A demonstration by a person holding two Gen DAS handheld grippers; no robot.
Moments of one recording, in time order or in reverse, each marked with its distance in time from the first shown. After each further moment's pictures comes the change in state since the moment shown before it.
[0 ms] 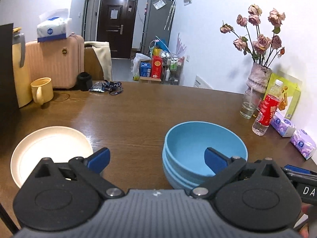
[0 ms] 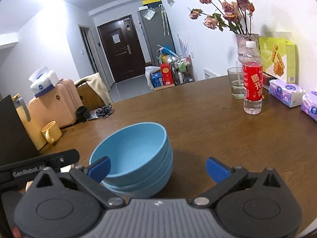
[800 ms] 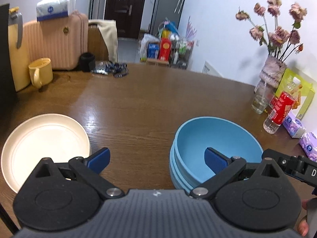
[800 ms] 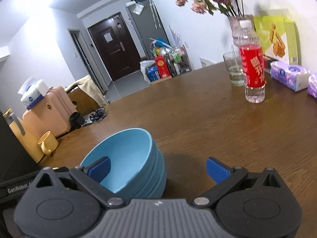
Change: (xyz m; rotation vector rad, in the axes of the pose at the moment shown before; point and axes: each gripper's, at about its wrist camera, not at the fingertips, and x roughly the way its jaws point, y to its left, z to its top) left arm 0.053 0.009 0.020 -0.057 0.140 0.031; right arm 0.058 -0.030 0.026 0.130 0.064 0.024
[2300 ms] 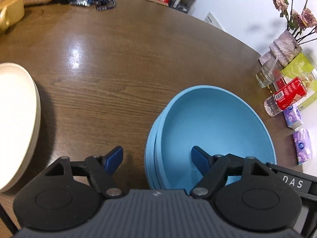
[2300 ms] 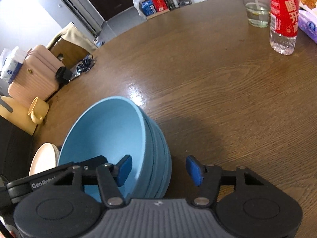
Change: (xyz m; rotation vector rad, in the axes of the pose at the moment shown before) left arm 0.101 -0.008 0.016 -0.154 0.392 -0.107; right arm 0.095 0.000 0.029 0.067 0.463 0.012
